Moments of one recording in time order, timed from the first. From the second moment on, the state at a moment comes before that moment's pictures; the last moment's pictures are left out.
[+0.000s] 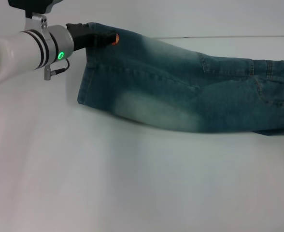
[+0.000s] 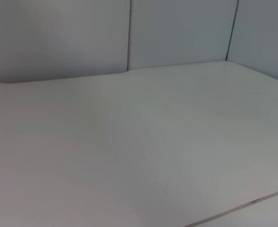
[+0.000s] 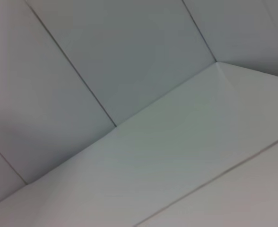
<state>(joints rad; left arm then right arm) -0.89 -2.17 0.86 0.52 2.02 0.50 -1.75 0.48 2.07 0.04 -0.34 -1.77 -1.00 1.30</state>
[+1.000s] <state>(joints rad) -0.76 -2.17 0.96 0.66 2.13 0.61 -1.80 0.40 2.06 0.04 -0.35 -1.77 -1.11 1.31</state>
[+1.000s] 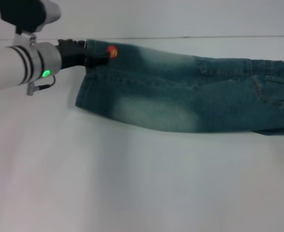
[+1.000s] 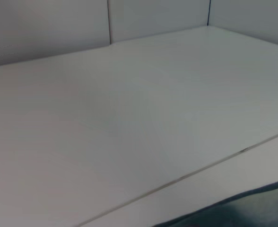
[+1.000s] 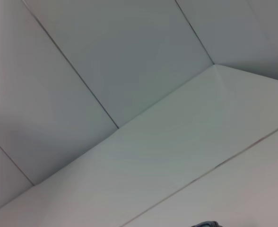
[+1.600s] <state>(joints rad) -0.62 -2.16 0.86 0.80 1.98 1.00 -1.70 0.36 2.06 0.02 -0.38 -1.77 -1.15 1.31</state>
